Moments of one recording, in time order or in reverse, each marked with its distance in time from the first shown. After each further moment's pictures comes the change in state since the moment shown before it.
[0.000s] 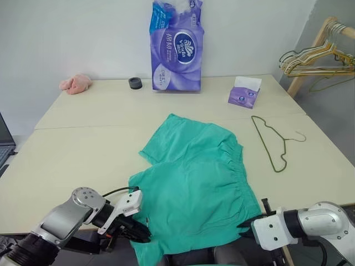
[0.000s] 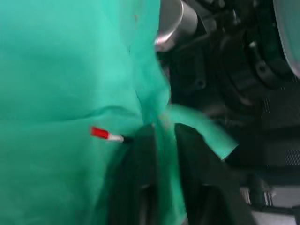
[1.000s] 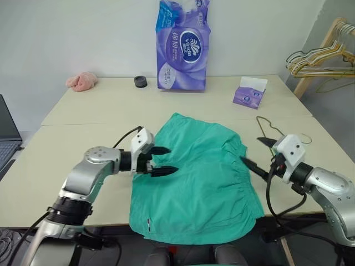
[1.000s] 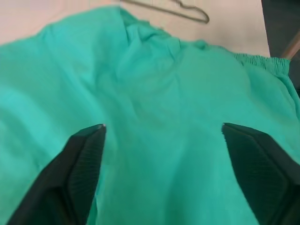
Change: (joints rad) left arm -0.433 -0.358 0.146 0.125 -0.035 -0.003 0.340; right arm -0.277 0.447 -0.359 0.148 0.253 0.608 -0.645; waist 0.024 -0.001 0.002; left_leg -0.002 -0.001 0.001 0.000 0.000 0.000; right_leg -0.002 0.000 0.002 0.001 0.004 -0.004
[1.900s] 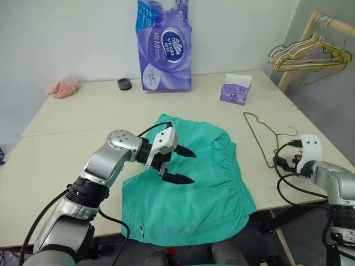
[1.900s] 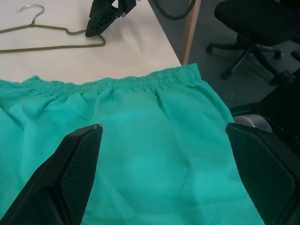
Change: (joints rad) left arm -0.166 -0.016 -0.158 0.073 0.047 -0.103 -0.271; right arm -0.306 -0.022 -0.046 0.590 -0.001 0.320 -0.101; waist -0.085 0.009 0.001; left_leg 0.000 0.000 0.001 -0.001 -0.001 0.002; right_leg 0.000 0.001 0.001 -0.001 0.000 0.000
